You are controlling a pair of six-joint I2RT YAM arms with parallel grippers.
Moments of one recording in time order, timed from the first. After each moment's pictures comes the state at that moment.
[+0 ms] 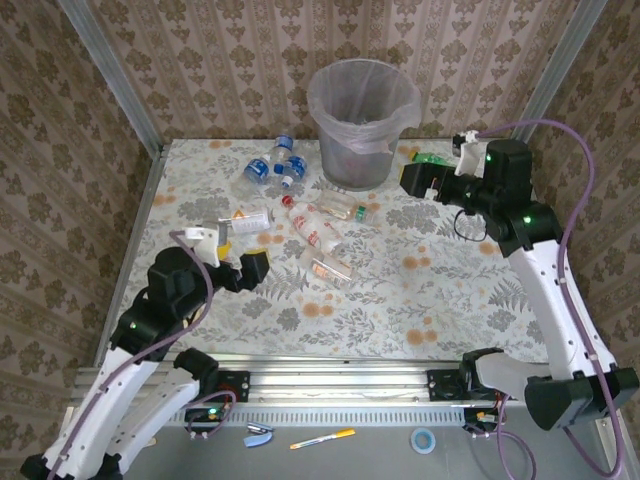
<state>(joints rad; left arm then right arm) -0.56 0.55 0.76 -0.57 0.09 -0.34 0.13 1.13 1.31 -0.61 -0.46 0.40</state>
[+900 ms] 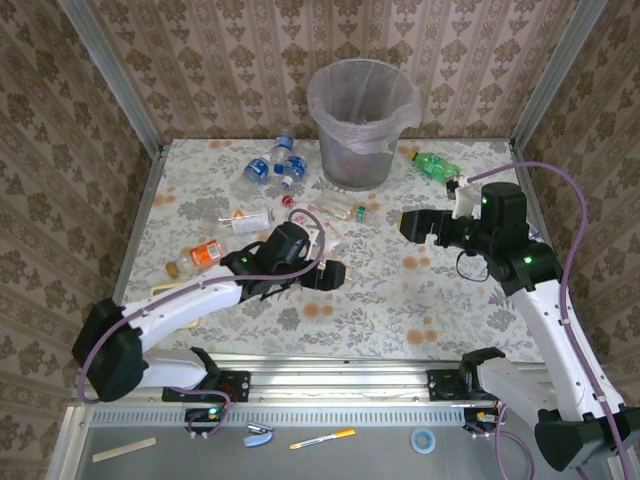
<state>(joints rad) -0.89 1.31 0.87 -0.38 0.14 -0.55 0.17 0.93 1.06 -0.68 -0.46 0.34</state>
